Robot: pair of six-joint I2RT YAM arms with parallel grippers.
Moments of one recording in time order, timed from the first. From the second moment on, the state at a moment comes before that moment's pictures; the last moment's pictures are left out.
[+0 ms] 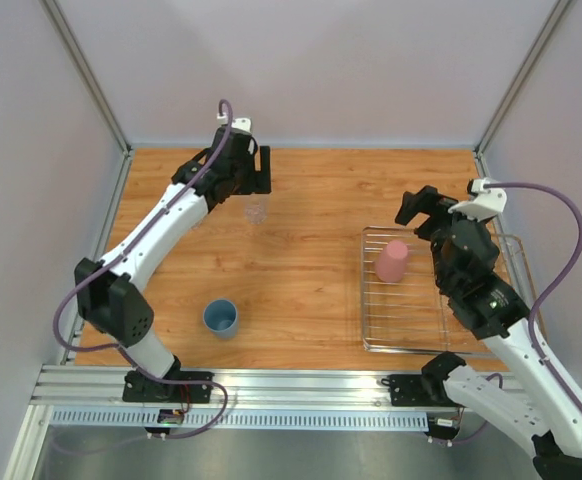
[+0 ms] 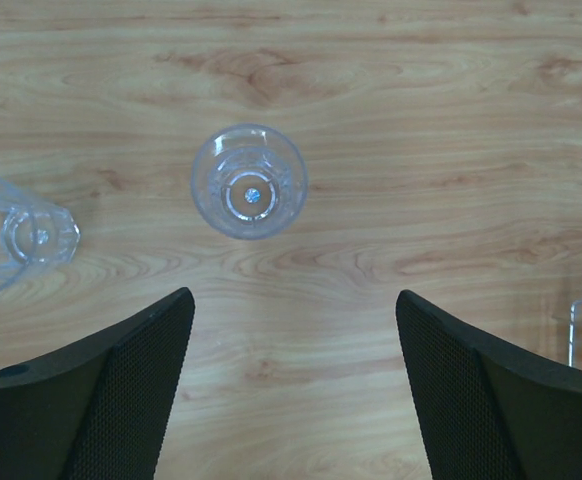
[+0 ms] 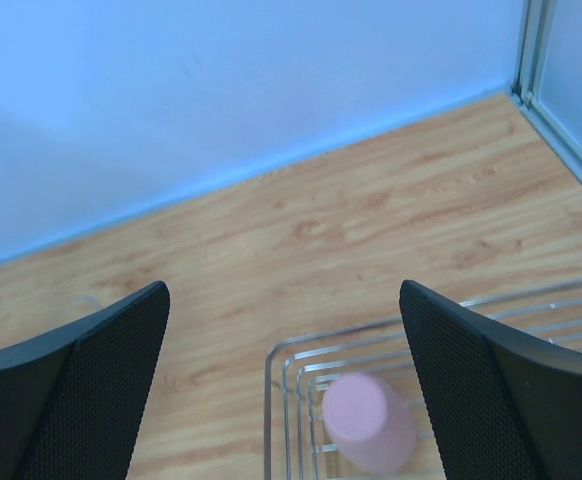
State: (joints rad) left arm -0.49 1.59 1.57 -0.63 -0.23 -0.36; right arm 0.55 0.72 0.88 -0.21 0.66 0.37
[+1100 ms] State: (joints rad) left arm -0.32 2.09 1.69 -0.57 -0.22 -0.37; right arm 0.55 0.85 1.09 -0.61 0.56 0.68
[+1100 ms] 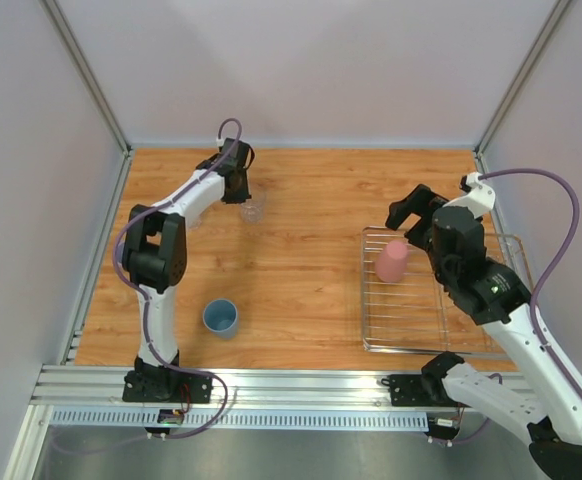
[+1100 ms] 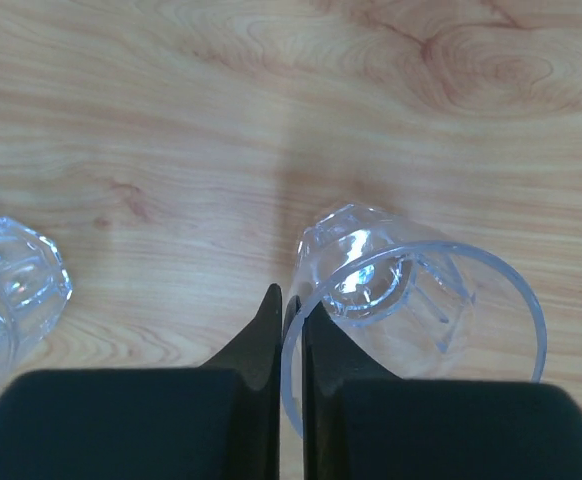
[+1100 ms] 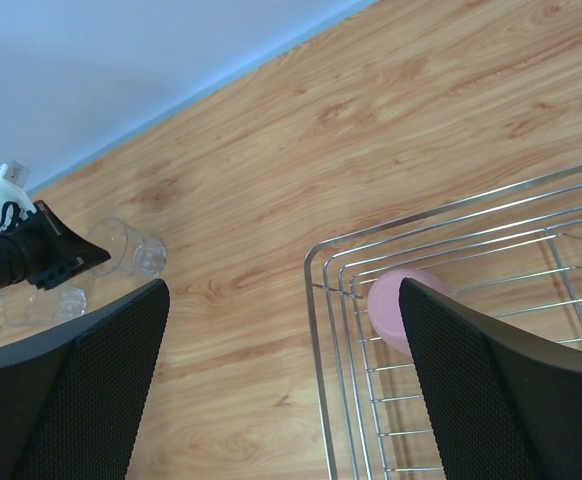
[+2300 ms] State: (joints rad) left arm -0.50 1.41 1.22 0.41 0.23 -0.75; right arm 0.53 1.17 1.12 0.05 0.14 1.40
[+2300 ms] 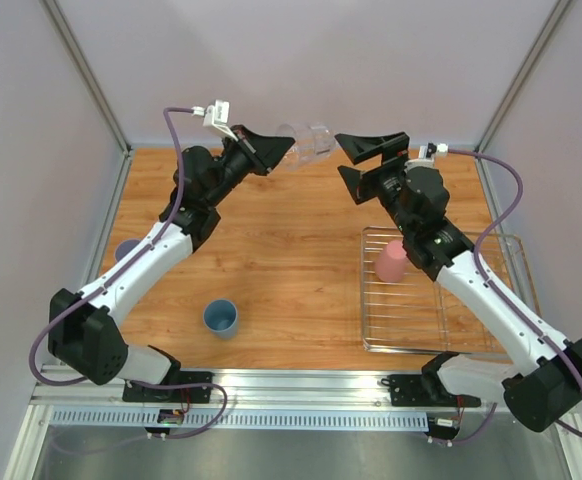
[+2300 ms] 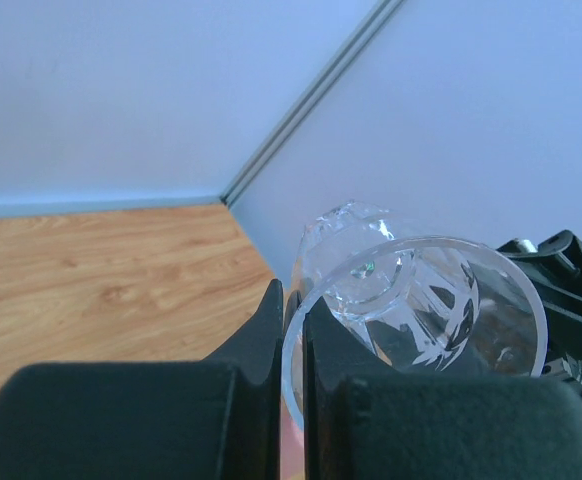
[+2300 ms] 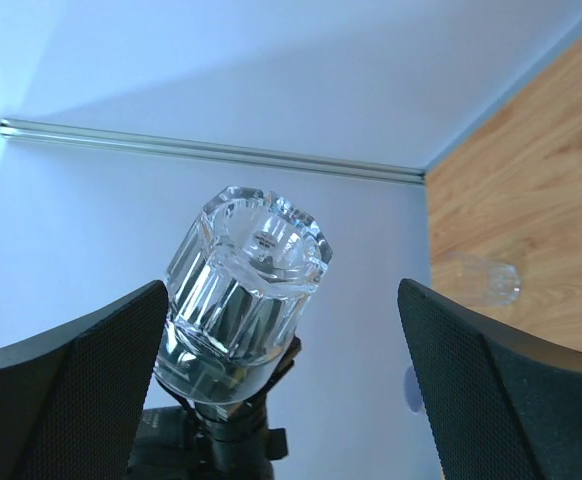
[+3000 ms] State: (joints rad) left arm -0.66 1.40 1.17 0.58 0.10 -0.47; right arm 0.57 1.29 1.19 0.20 0.11 1.58
